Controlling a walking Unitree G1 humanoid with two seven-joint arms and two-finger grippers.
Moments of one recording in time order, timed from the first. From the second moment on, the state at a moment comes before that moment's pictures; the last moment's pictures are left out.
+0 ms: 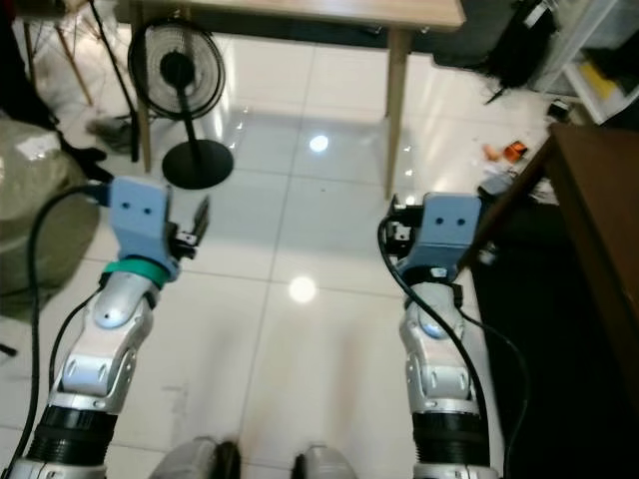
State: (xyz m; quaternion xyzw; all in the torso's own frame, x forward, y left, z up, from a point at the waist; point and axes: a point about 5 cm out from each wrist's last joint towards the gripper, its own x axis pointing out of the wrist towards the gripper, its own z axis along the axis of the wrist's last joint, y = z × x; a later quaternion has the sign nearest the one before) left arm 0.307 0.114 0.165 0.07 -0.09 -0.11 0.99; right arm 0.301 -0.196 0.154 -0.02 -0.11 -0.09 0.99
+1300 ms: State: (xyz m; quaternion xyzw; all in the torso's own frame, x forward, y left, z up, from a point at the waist) left arm 0.308 0.117 0.167 0.05 -0.09 -0.10 0.99; right arm 0.301 -0.190 0.152 -0.01 -0.10 -0.08 0.99
